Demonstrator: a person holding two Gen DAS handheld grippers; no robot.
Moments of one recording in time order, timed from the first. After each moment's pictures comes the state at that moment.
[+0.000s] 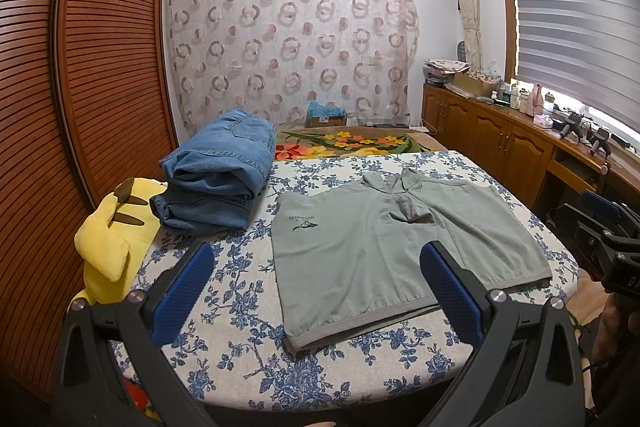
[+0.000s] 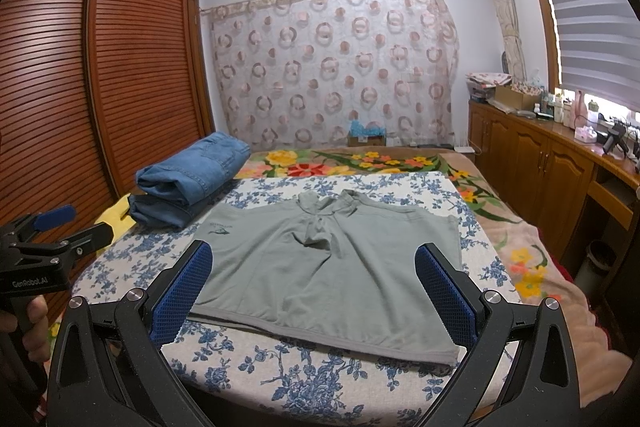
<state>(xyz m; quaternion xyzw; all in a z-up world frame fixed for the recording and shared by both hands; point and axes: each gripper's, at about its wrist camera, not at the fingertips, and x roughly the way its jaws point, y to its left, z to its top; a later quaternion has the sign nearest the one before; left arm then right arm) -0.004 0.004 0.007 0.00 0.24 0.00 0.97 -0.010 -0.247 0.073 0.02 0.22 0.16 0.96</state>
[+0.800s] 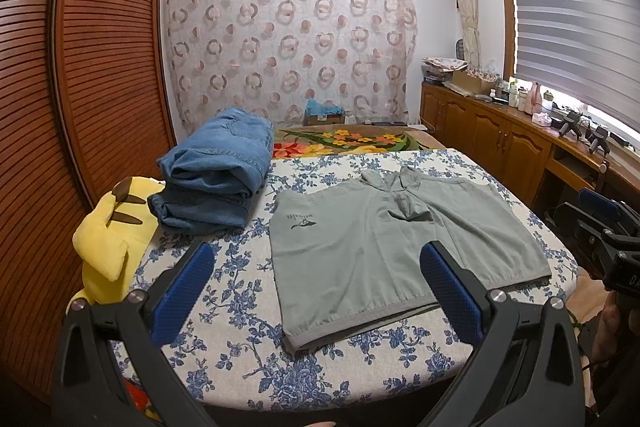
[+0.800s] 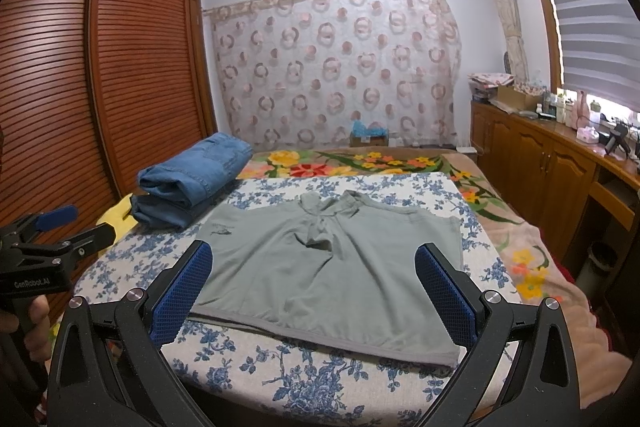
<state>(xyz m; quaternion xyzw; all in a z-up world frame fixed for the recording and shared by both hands) -0.002 0.002 0.007 -0.01 0.25 0.00 0.97 -0.008 -0.251 0.068 0.01 0.22 0.16 0.96</state>
